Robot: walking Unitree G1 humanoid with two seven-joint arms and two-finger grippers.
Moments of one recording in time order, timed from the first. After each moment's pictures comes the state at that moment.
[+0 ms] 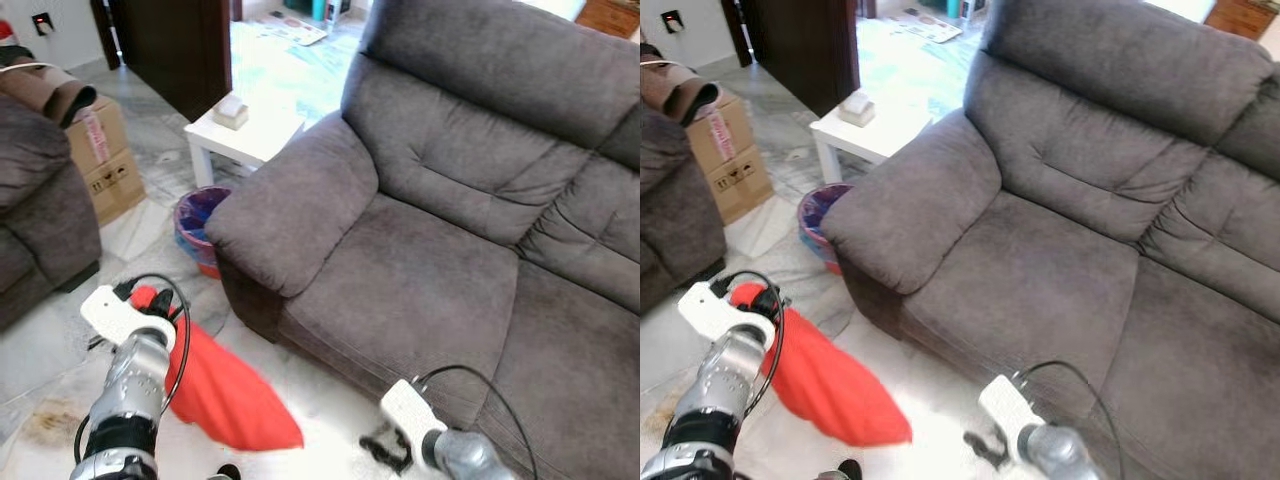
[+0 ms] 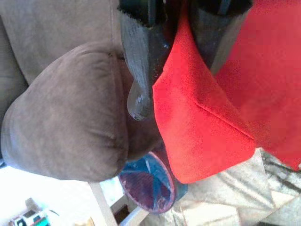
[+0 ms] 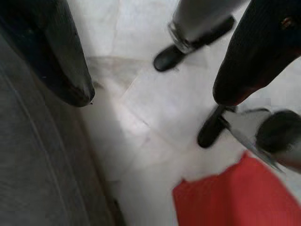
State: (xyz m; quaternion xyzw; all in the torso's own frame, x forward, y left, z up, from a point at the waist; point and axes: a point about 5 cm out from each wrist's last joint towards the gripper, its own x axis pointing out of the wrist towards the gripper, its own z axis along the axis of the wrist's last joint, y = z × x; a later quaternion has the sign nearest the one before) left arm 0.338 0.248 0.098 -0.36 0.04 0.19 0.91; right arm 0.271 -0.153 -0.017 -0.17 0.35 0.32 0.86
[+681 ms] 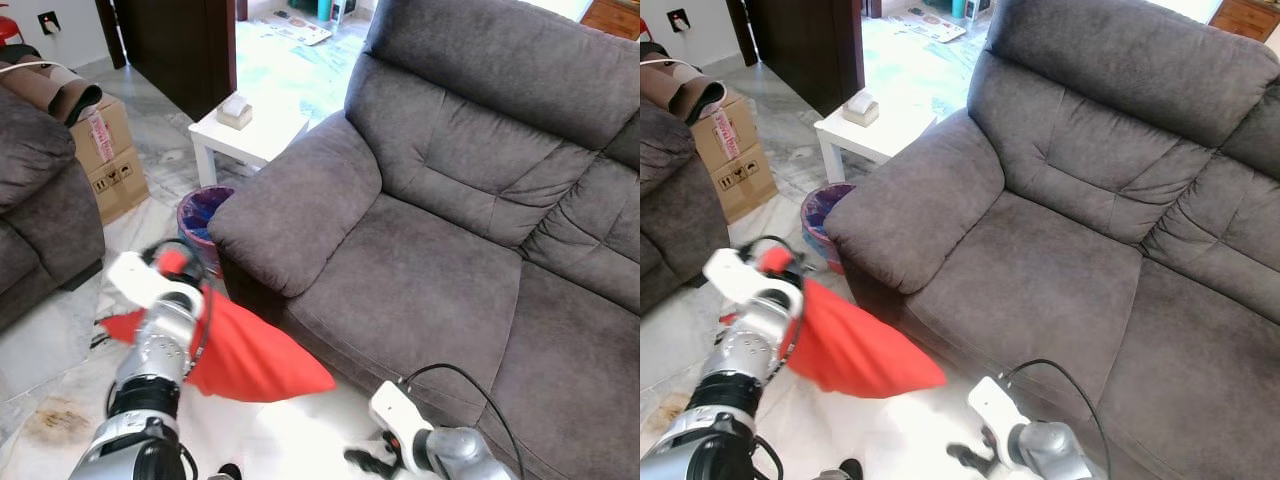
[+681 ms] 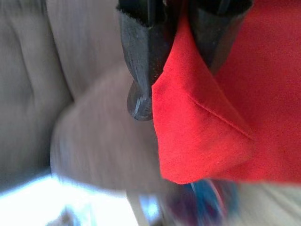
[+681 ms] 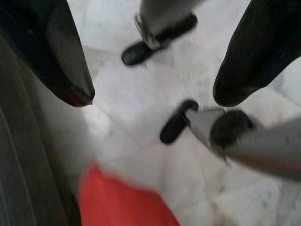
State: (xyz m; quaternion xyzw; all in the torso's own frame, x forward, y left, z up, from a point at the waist) left arm 0.368 0.205 0.118 -0.40 0.07 0.10 0.91; right arm 0.271 -0.134 -0.010 -0.13 0.36 0.39 0.84
